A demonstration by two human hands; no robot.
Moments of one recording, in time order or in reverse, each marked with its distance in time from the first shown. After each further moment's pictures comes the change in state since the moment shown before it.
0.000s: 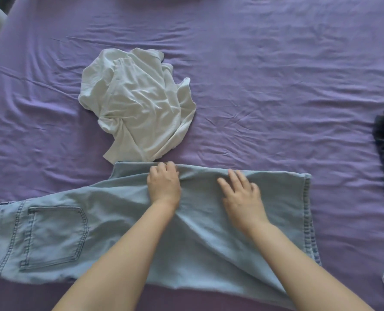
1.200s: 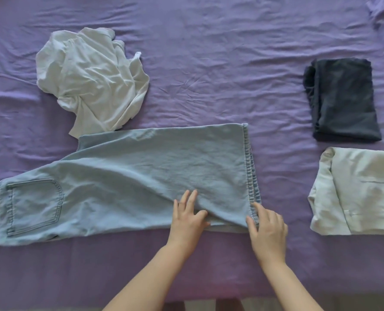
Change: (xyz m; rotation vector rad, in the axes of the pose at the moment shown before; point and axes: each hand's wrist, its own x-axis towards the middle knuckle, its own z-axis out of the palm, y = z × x) left_hand -0.223 0.089 0.029 -0.081 -0.250 0.513; right_hand -0.245 0.068 0.010 0.284 0.170 0.604
